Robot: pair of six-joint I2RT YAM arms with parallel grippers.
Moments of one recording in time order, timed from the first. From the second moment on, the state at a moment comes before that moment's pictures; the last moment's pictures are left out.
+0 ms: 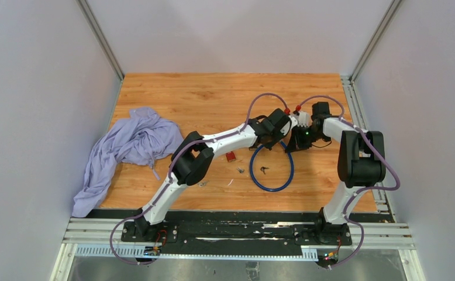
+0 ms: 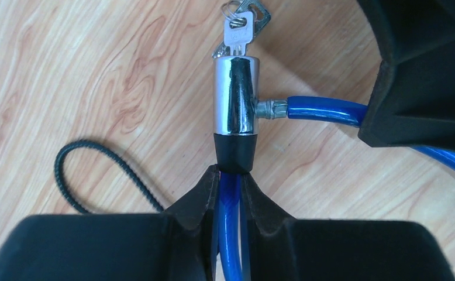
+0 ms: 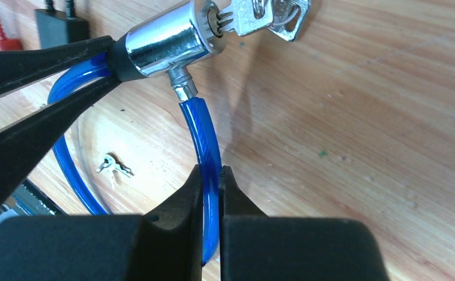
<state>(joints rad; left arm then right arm) -0.95 2.38 1.99 -0.49 -0.15 0.08 -0.01 1.81 1.09 -0.56 -0.58 -0.15</state>
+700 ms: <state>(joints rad) -0.87 2.20 1.80 -0.42 0.05 0.04 -0.01 1.62 1.00 -0.41 -0.65 -0.33</state>
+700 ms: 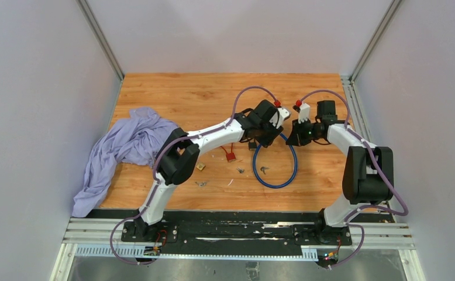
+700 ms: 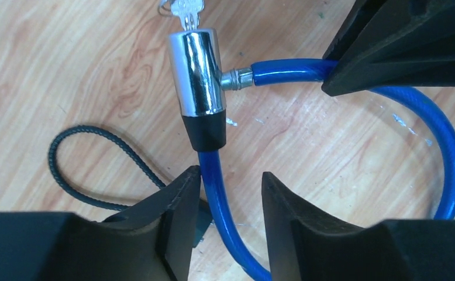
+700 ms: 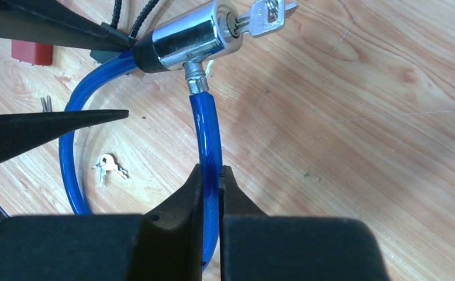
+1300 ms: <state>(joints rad) -0.78 2.18 1.76 -0.39 0.35 0.02 -0.01 1.51 0.95 -0.36 -0.66 -0.38</state>
